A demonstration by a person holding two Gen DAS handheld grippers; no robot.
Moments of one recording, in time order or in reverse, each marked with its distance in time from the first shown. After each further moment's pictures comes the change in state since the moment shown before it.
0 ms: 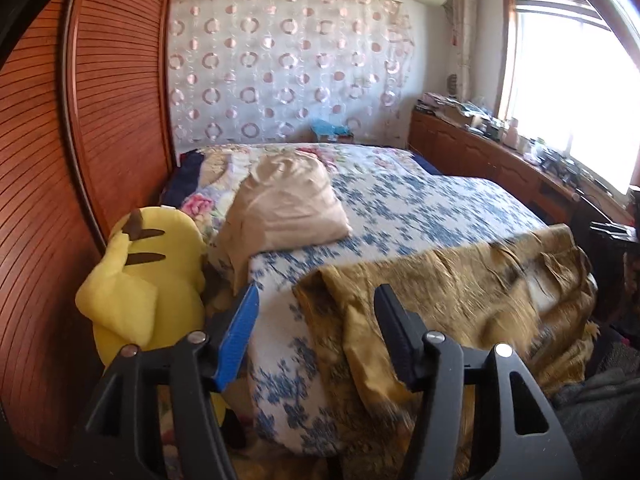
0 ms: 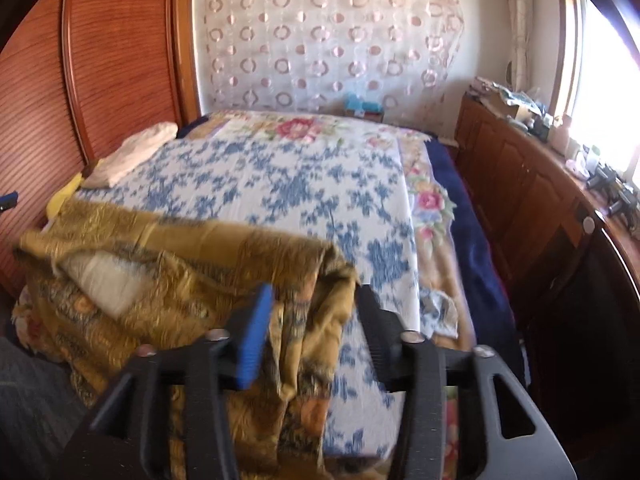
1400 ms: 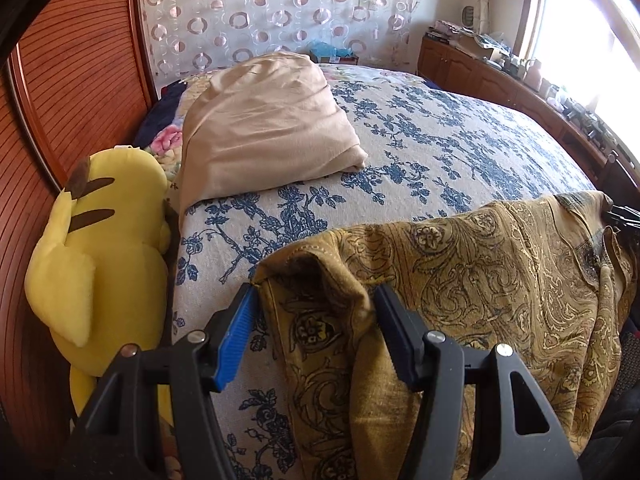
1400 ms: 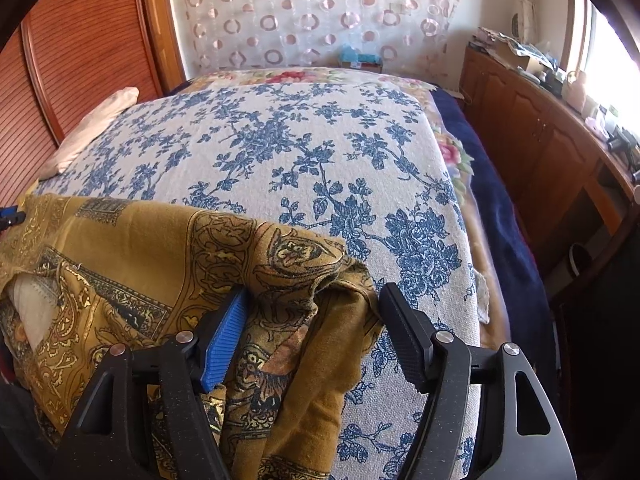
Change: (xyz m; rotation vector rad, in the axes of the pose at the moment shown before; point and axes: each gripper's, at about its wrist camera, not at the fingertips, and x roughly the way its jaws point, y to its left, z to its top) left arm 0.137 -0.014 -0.008 0.018 0.293 0.004; right arm 0.117 -0.020 -0.004 0.059 0.171 0.009
